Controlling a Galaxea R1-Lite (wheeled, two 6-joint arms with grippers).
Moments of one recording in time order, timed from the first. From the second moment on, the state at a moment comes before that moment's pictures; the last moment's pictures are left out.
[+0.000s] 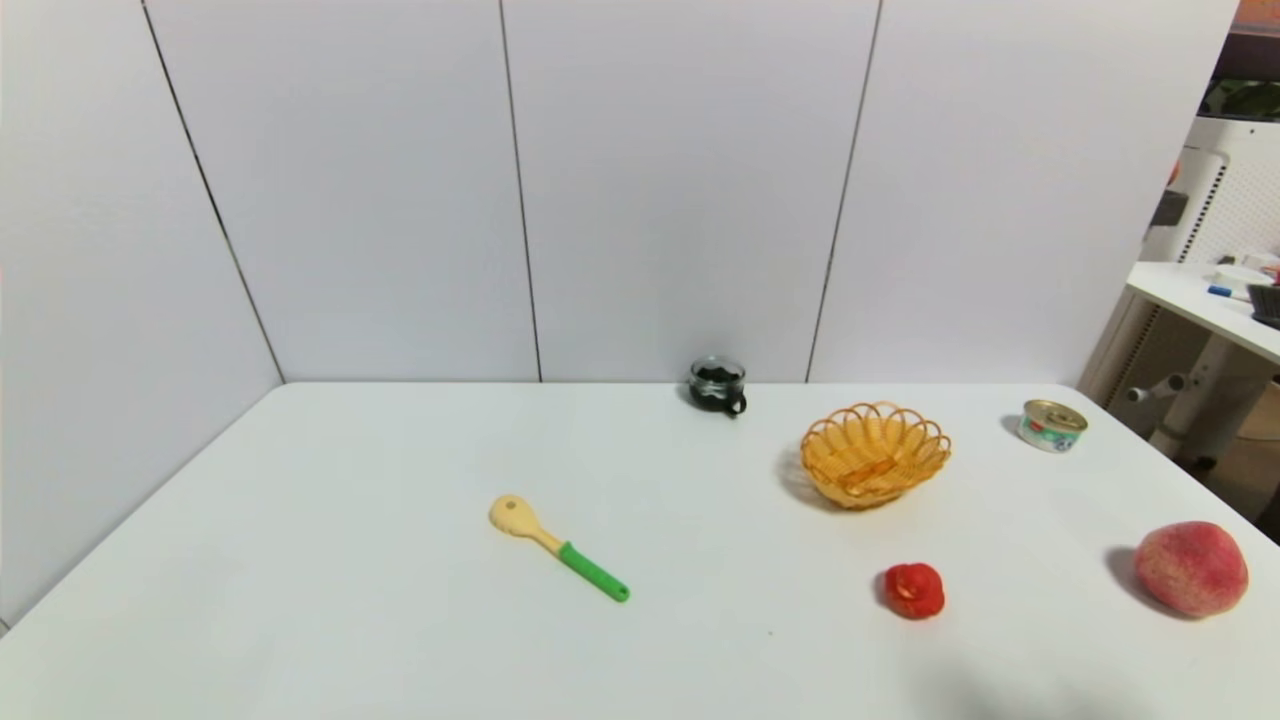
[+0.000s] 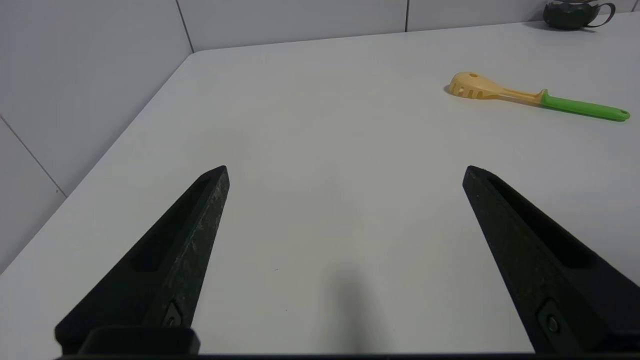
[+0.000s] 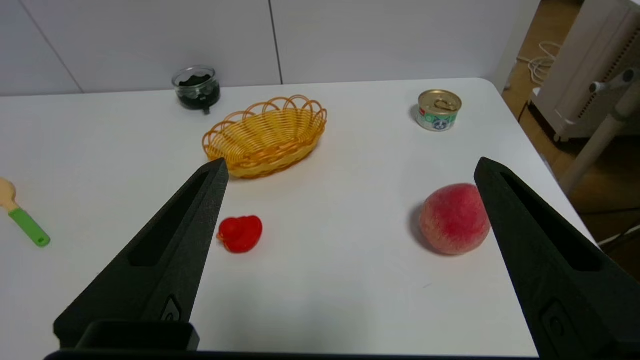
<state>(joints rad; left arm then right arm) 0.00 0.00 0.00 0.00 -0.02 0.06 0.00 0.72 -0.65 0.12 -0.03 0.05</state>
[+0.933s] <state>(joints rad) 0.00 0.00 0.00 0.00 -0.02 0.06 -0.25 1.55 -1.21 0.66 -0.14 0.06</state>
